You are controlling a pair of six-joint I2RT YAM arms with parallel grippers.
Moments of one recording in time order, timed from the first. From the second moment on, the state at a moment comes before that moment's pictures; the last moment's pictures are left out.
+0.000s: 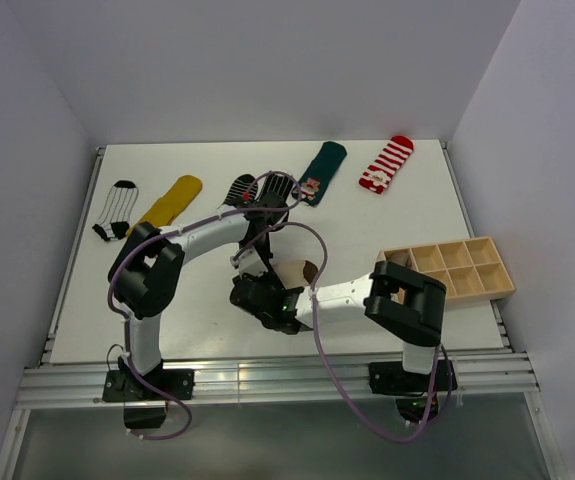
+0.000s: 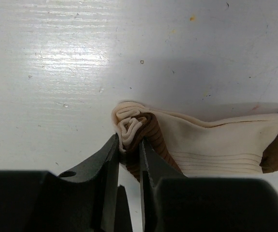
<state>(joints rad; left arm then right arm) -0.73 1.94 1.43 -0.84 -0.21 -0.78 1.23 1.80 0.94 0.10 0.74 0.33</state>
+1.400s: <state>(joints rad) -0.51 1.65 0.99 -0.31 0.24 -0.68 1.11 1.68 0.81 0.15 0.34 0.27</state>
